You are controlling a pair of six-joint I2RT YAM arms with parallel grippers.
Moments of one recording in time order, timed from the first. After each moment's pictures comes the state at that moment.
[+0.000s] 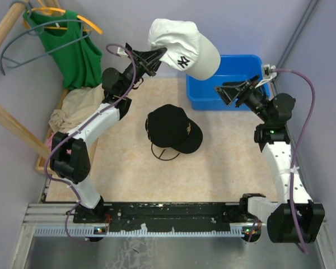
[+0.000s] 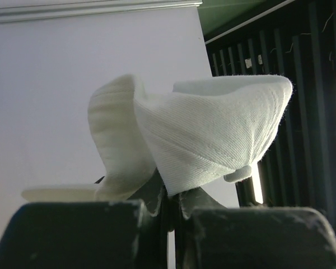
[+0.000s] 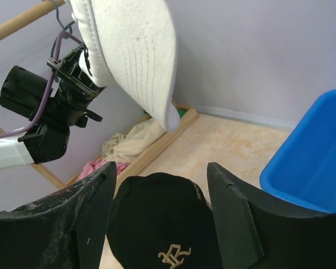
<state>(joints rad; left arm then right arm) -0.43 1.74 1.43 0.87 0.37 -1.86 -0.01 1.07 0.97 0.37 -0.75 0.63</state>
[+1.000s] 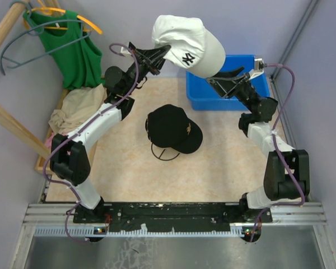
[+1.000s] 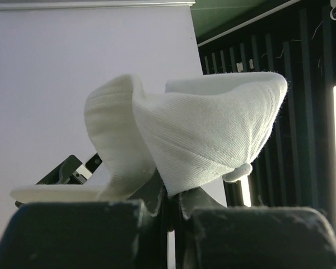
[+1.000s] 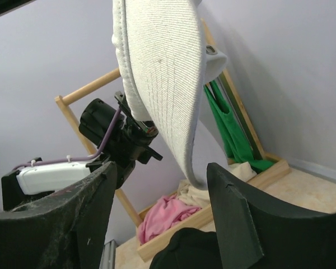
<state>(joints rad) -0.48 1.73 1.47 0.81 0.31 -1.90 0.06 1.46 0.94 1.36 -0.78 1.21</state>
